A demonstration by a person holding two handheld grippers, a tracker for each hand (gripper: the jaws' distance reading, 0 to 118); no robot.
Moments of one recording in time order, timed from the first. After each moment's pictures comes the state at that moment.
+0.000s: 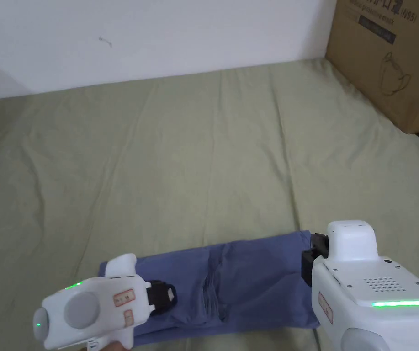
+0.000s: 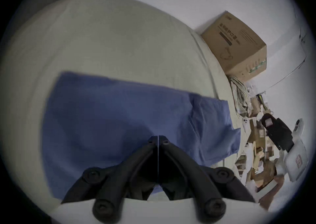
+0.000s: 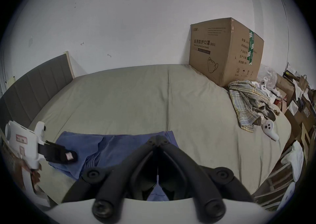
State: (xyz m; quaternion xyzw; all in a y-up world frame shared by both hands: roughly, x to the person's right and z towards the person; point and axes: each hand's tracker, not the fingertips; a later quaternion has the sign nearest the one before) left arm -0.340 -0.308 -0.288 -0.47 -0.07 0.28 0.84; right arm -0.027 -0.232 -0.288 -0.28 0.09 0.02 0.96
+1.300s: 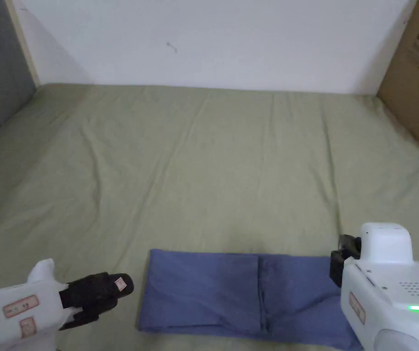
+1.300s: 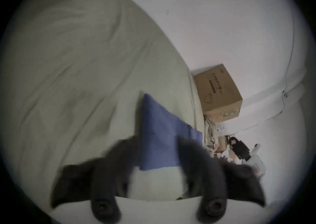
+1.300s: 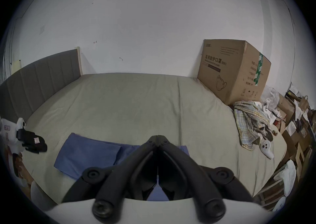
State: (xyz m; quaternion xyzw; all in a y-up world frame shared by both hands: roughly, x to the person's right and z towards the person) left arm -0.522 -0.302 -0.164 -0.33 -0.04 0.48 0.81; right arm -0.090 -0.200 -0.280 -0.24 0.11 0.07 0.96
